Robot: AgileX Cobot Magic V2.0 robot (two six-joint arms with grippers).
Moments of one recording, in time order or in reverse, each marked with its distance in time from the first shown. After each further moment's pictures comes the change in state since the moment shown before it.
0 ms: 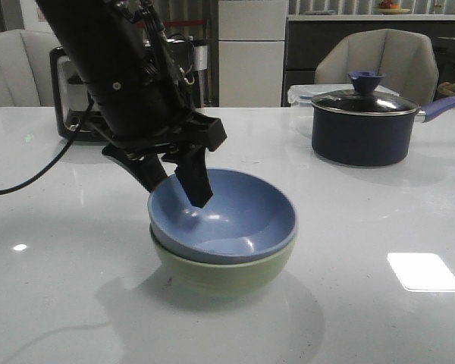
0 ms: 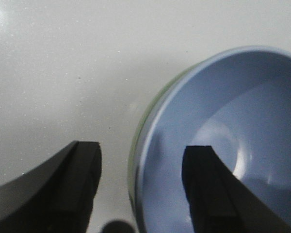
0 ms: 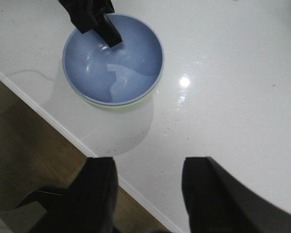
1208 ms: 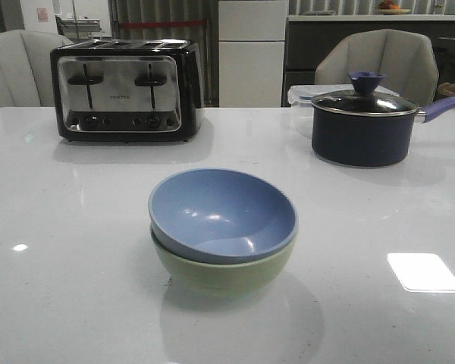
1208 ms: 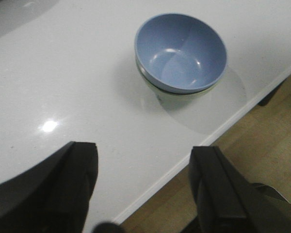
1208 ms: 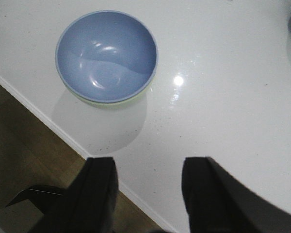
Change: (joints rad) left arm 0.000 -1.128 0.595 0.160 0.059 -0.032; right arm -0.006 0.000 0.000 -0.038 0.004 0.013
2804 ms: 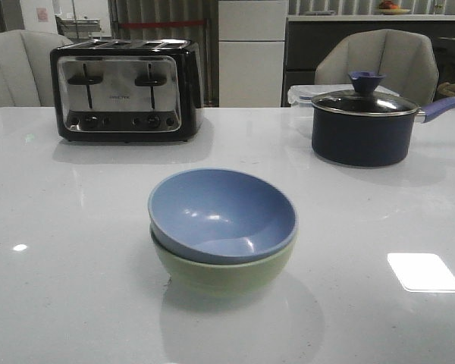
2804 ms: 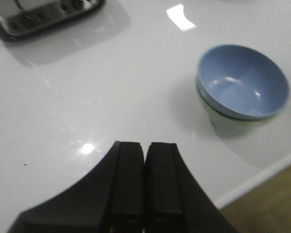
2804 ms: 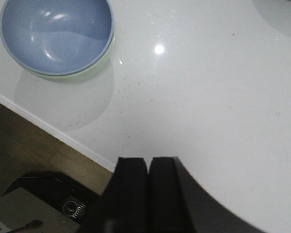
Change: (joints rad) left arm 0.122 -0.204 0.153 0.159 -0.161 -0.144; right arm -0.088 0.000 0.000 -0.065 0.101 0.093
